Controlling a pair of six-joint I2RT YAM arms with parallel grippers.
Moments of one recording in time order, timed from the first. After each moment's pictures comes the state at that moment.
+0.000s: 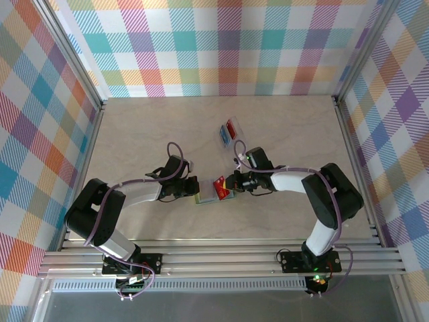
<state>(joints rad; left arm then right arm) -0.52 1.56 0.69 -0.11 0.25 -0.61 0.57 1.72 0.79 0.03 -0.65 0.65</state>
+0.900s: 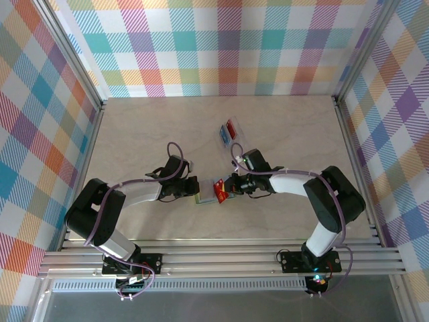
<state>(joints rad) -0.52 1.56 0.69 -0.11 0.25 -0.61 0.62 1.68 0.79 -0.03 -0.58 0.65</state>
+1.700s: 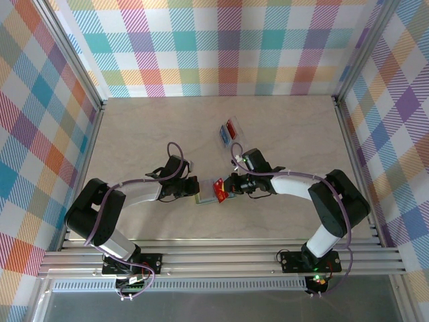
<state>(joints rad) -0.52 1.56 0.69 -0.11 0.25 -0.61 0.63 1.63 0.79 -0.06 -0.57 0.65</state>
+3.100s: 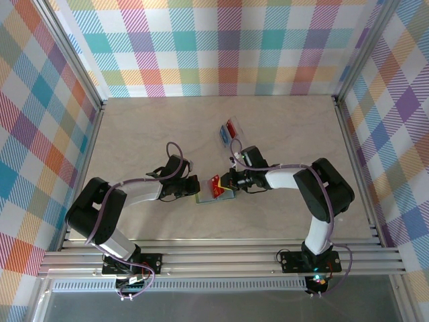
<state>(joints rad) -0.52 1.57 0.69 -0.11 0.25 -0.66 0.58 1.81 0.84 0.11 -0.67 0.75</state>
